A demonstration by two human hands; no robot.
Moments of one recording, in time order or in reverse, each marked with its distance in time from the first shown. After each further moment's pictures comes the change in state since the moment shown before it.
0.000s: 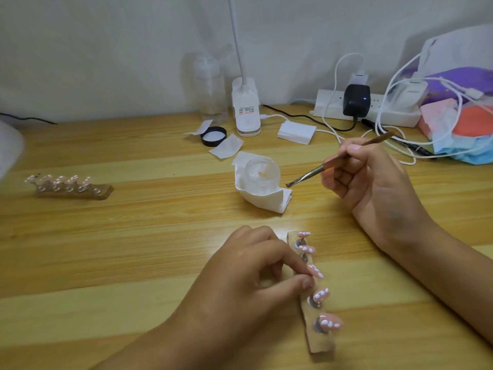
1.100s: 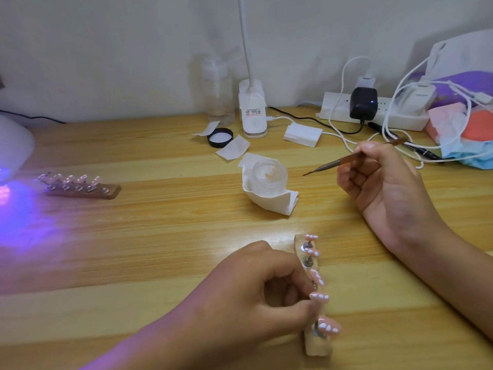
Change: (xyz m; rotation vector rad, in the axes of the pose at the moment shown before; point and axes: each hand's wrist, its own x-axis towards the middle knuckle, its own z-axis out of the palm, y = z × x) left_hand -0.004 0.001 -0.009 -0.101 -0.176 -0.024; right_hand 0.004 0.000 -0.002 0.065 0.140 0.010
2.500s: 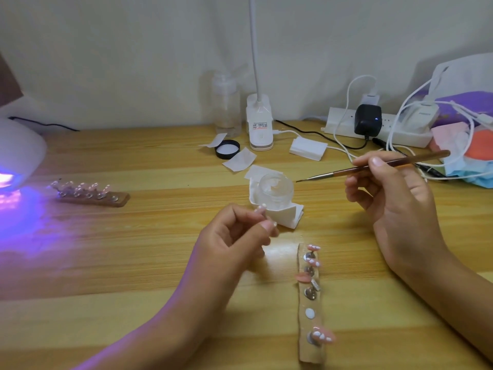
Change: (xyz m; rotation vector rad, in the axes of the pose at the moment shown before) left_hand 0.017 -0.015 -0.010 -0.757 0.497 -0.180; right_hand -0.011 -0.001 0.002 -0.287 -0.063 -0.229
